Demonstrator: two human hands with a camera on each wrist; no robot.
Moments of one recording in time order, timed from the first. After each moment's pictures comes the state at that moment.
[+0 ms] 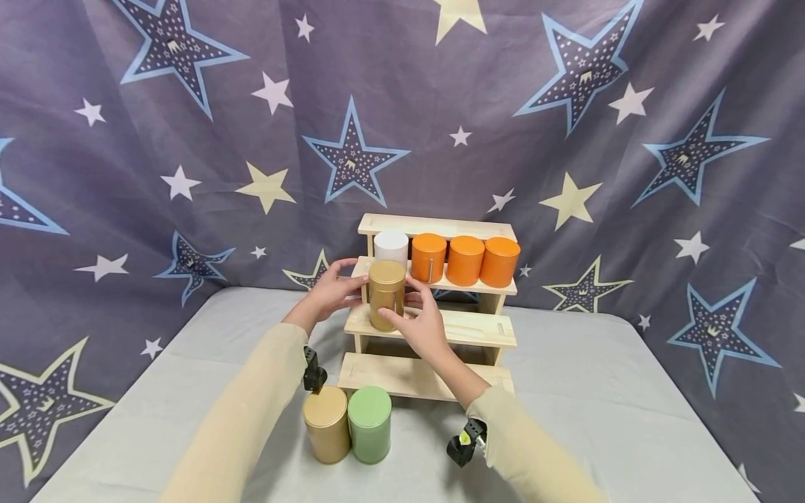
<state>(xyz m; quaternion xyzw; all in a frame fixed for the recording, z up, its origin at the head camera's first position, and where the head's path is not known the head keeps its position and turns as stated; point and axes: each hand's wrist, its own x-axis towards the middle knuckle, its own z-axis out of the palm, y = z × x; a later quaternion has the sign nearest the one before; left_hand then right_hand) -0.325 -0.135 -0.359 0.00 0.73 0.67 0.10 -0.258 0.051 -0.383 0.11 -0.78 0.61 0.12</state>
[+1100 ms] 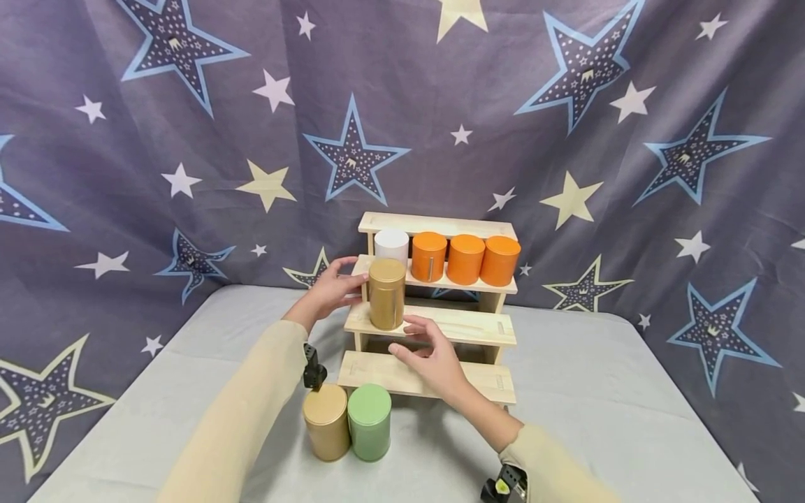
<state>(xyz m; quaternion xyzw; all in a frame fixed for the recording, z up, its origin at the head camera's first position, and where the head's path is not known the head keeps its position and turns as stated) -0.326 -0.137 -0.358 0.00 0.73 0.68 0.11 -0.201 0.076 -0.395 0.16 -0.78 0.61 0.05</state>
